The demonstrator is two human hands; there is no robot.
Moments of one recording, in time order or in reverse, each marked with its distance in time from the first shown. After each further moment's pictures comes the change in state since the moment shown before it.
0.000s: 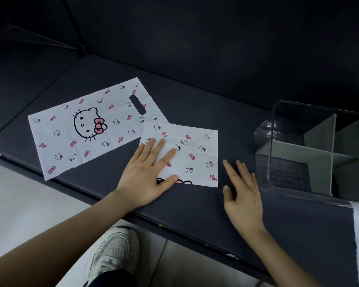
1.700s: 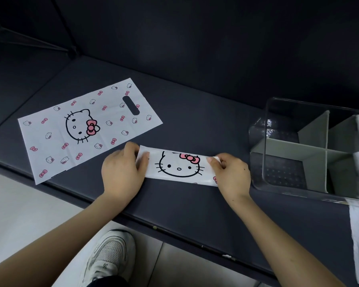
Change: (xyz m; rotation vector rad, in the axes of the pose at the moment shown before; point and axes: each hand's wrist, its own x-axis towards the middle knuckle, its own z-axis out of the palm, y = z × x) left_hand 0.002 0.000 -0.014 -0.111 0.479 -0.358; right_hand 0.054 -0.028 -0.001 0.049 -0.039 0.244
